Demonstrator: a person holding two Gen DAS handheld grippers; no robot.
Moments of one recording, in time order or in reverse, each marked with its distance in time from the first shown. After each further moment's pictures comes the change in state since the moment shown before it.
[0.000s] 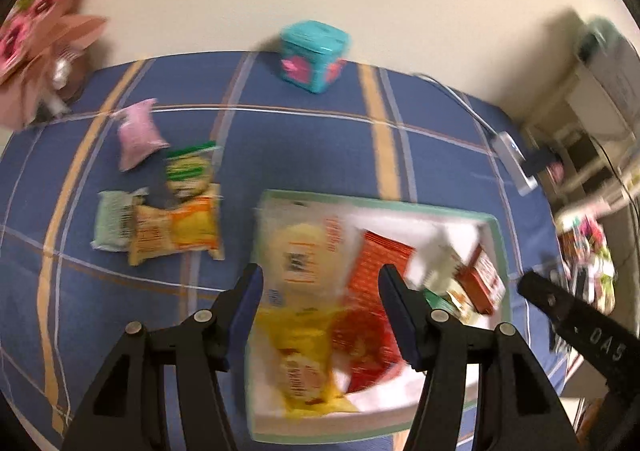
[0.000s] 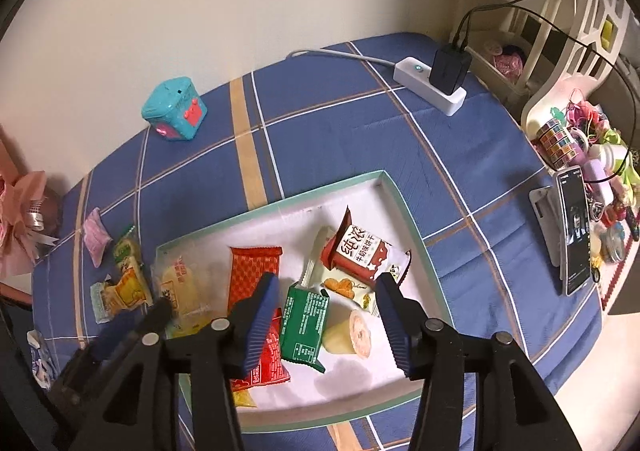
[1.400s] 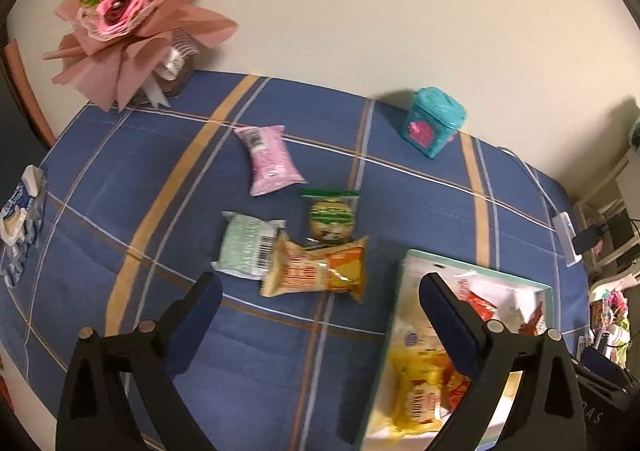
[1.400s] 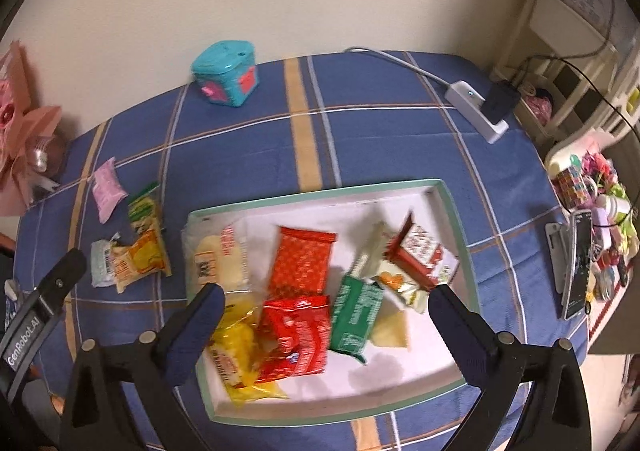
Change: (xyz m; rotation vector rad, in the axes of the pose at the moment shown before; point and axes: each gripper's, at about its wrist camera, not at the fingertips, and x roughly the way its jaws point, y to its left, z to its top) left arm -0.037 0.107 0.012 -0.167 -0.122 0.147; right arm 0.000 0.082 -0.018 -0.194 -0.003 -0.047
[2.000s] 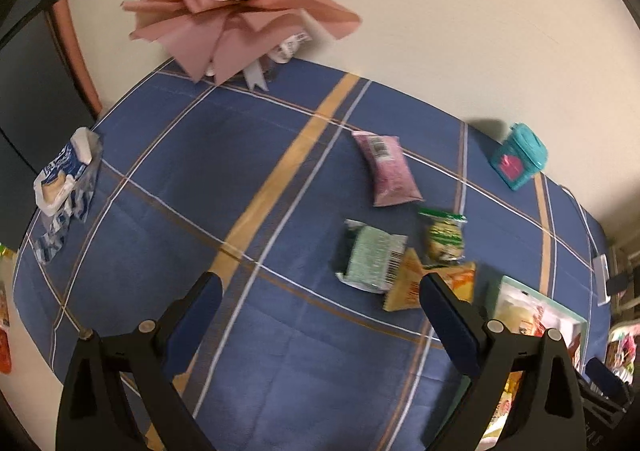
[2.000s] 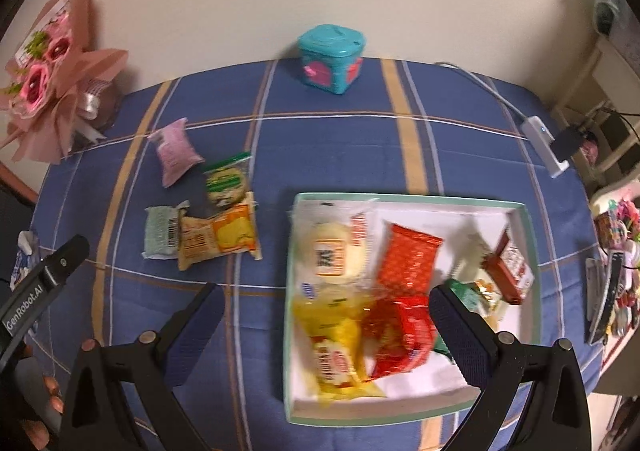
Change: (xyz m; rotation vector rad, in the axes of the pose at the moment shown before) left arm 0.000 0.105 0.011 -0.149 0.013 0.114; right arm 0.001 0.100 -0.011 -0.157 -0.003 0.081
